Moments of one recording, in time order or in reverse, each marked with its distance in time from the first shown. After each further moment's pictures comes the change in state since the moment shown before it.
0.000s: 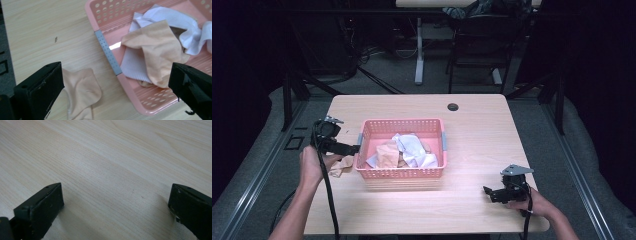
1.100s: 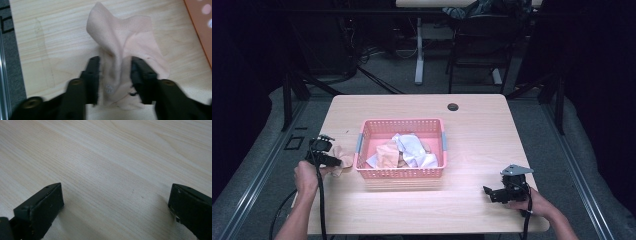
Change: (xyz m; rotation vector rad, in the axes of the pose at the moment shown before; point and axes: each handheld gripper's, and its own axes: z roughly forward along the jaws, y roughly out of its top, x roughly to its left) left arm 0.064 -0.067 0.067 0.220 0.114 -0.159; right arm 0.001 0.000 0.000 0.000 -0.006 0.007
